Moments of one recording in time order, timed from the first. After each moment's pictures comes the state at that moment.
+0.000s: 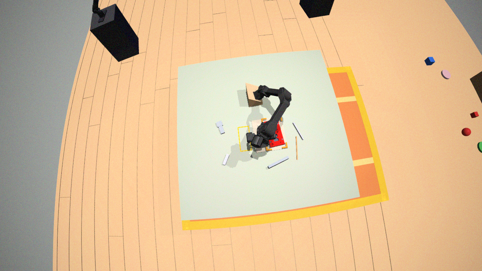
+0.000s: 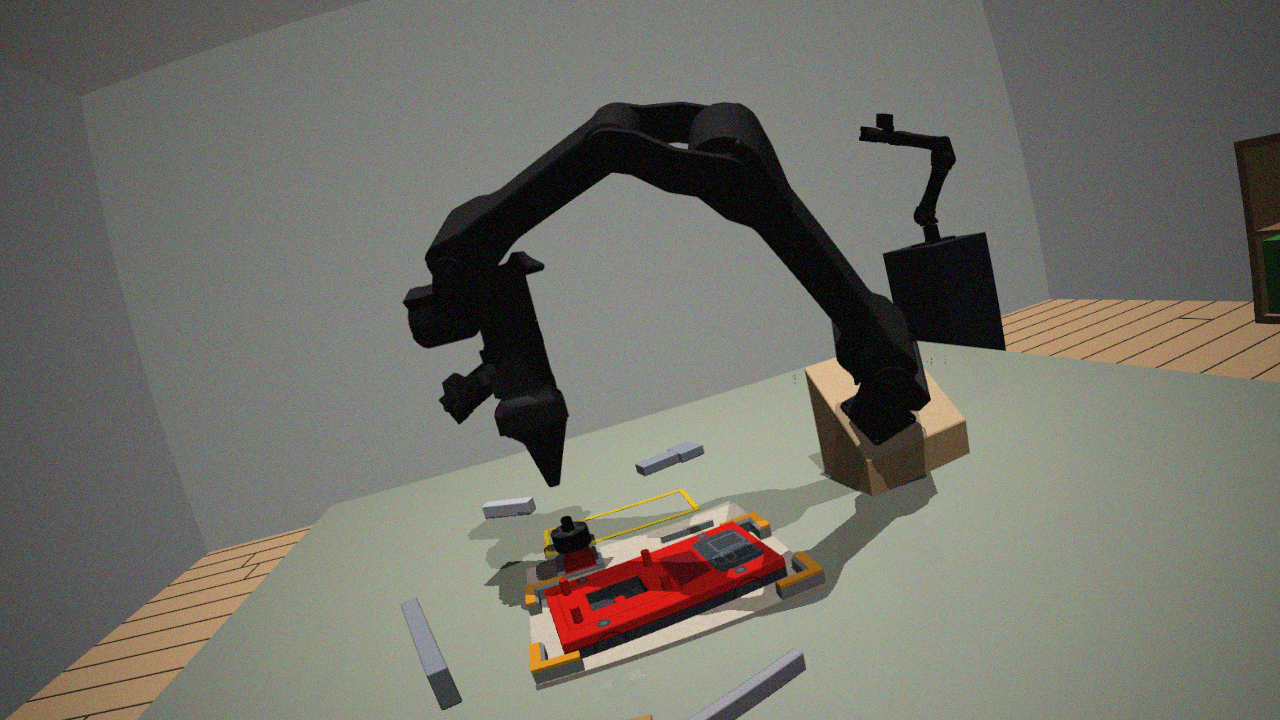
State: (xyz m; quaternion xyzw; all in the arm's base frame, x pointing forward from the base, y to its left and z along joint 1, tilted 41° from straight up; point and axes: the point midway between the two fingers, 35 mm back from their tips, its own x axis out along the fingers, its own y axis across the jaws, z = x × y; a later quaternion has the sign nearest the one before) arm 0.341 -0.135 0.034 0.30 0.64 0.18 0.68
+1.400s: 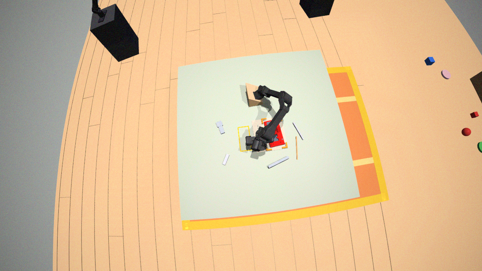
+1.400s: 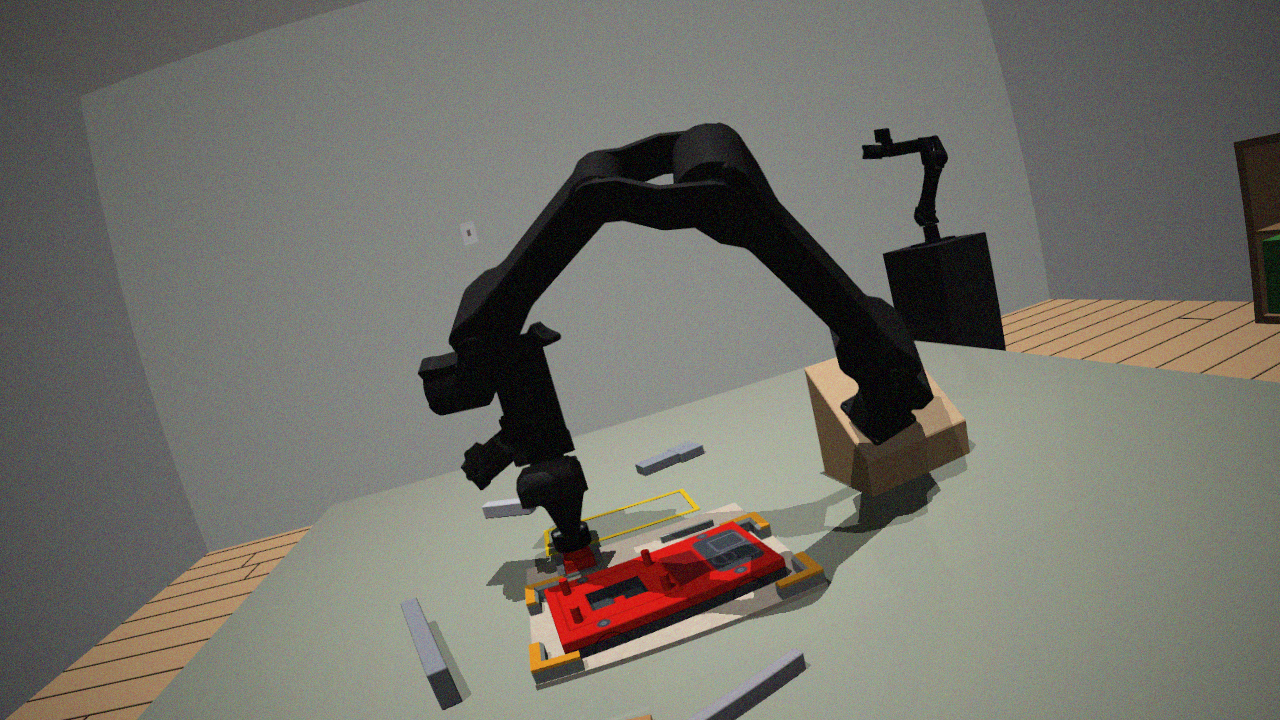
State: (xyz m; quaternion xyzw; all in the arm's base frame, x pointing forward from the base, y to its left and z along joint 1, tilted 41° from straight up) arm 0.349 -0.095 -0.024 0.31 0.64 0.18 0.68
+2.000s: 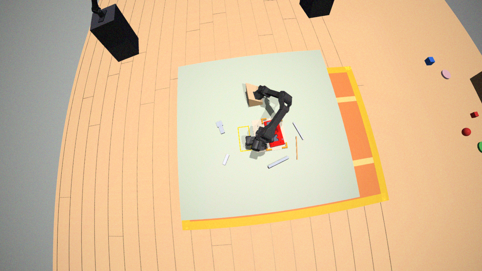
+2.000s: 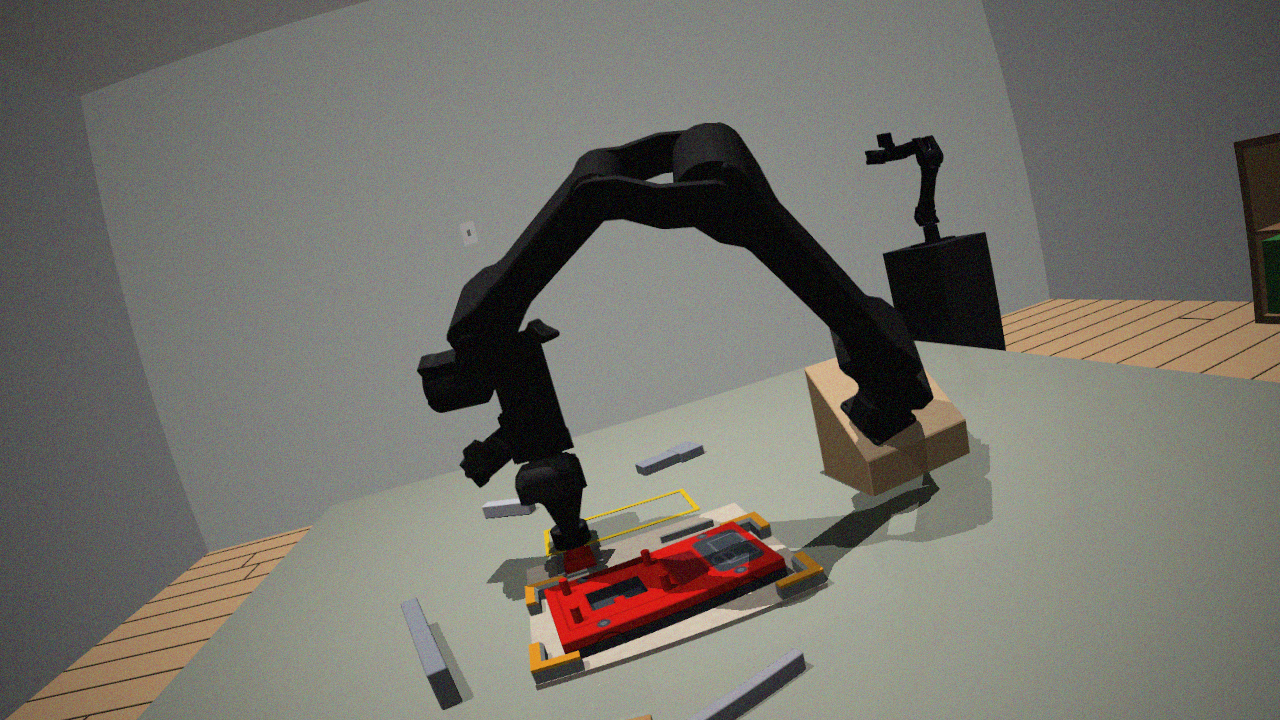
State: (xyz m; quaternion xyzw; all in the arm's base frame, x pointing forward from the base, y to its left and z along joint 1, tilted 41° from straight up) arm 0.349 -0.097 -0.020 0.31 0.64 0.18 0.68
